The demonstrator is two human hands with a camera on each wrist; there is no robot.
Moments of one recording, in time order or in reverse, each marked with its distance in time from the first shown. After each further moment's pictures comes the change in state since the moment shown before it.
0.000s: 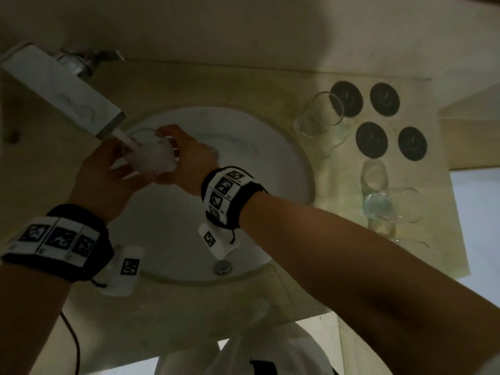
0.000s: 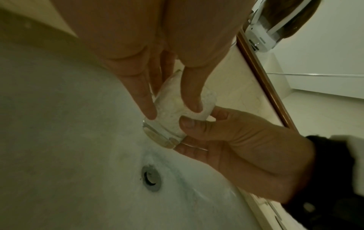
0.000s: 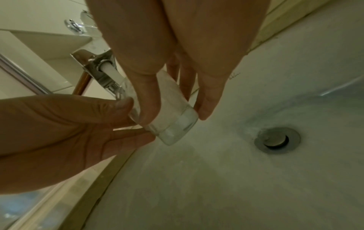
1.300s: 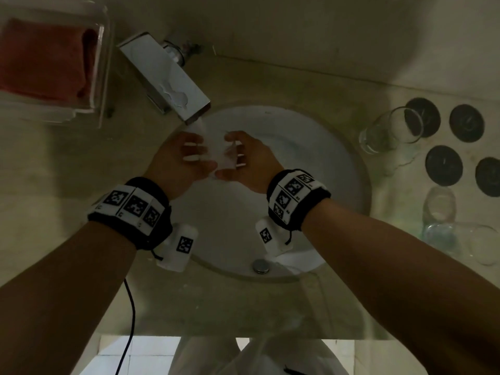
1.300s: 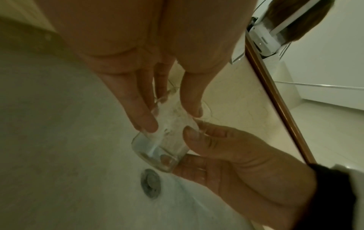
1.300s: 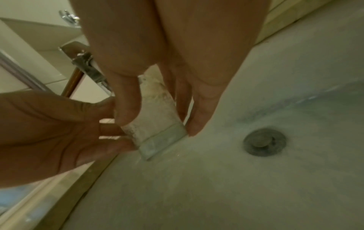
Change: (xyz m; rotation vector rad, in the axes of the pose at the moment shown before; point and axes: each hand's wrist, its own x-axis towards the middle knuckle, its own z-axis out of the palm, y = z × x) left_hand -0.003 0.003 -0.005 -0.107 0.030 -0.125; right_hand 0.006 0.017 0.001 0.023 -0.116 0.065
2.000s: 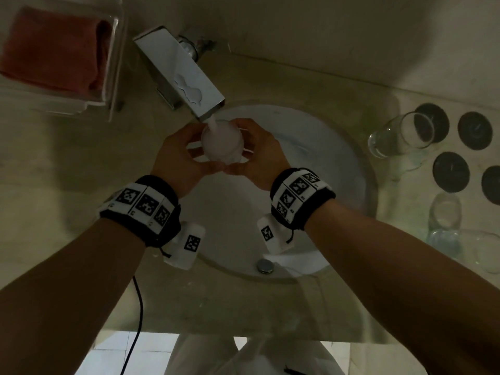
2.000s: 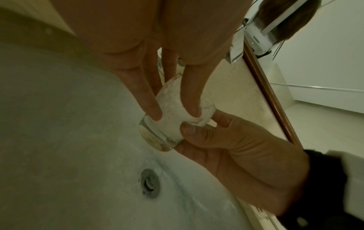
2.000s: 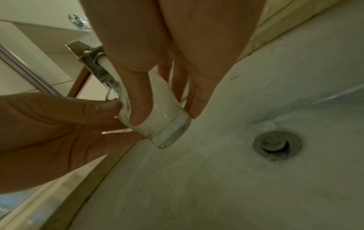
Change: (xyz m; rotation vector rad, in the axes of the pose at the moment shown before) left_hand 0.001 -0.006 -0.007 0.090 0.012 0.165; right_hand 0.005 -0.005 0.005 0.010 0.091 -0.128
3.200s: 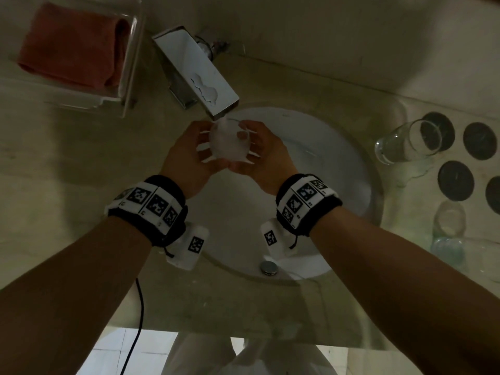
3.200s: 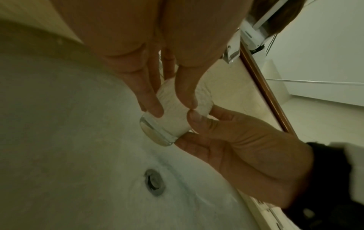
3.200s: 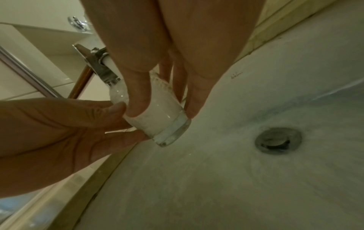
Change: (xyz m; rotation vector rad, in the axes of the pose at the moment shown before) left_hand -0.003 0.000 0.000 -0.222 -0.012 -0.059; right_hand -0.010 -0.009 0.004 0.164 -0.001 0.035
